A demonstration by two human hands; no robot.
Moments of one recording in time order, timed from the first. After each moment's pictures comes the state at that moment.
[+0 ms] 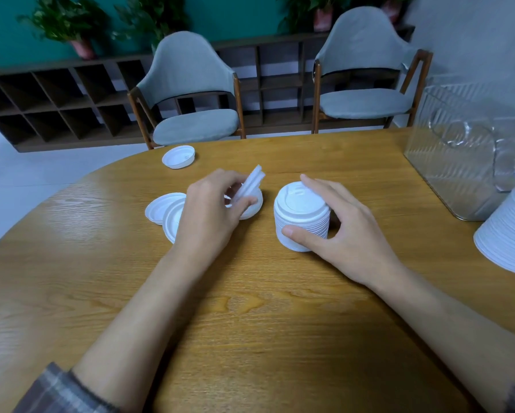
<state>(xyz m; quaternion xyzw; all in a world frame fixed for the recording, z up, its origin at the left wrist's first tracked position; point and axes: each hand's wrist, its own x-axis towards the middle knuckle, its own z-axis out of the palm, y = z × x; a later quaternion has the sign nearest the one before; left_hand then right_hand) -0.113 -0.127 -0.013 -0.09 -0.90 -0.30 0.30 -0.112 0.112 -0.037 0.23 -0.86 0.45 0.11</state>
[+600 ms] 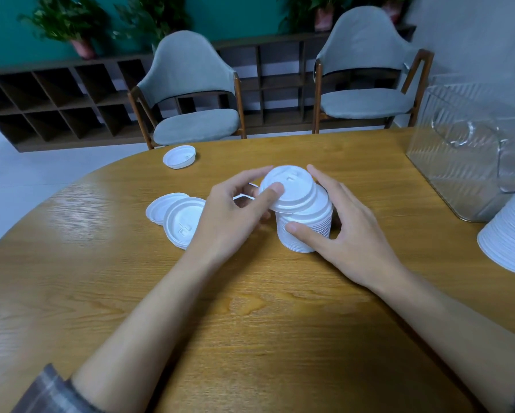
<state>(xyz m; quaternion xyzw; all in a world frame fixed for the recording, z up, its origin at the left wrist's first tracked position) -0.096 -0.095 0.001 -0.03 -0.78 -0.61 0.12 -0.111 0.110 -0.035 0.23 -0.86 0.45 0.10</state>
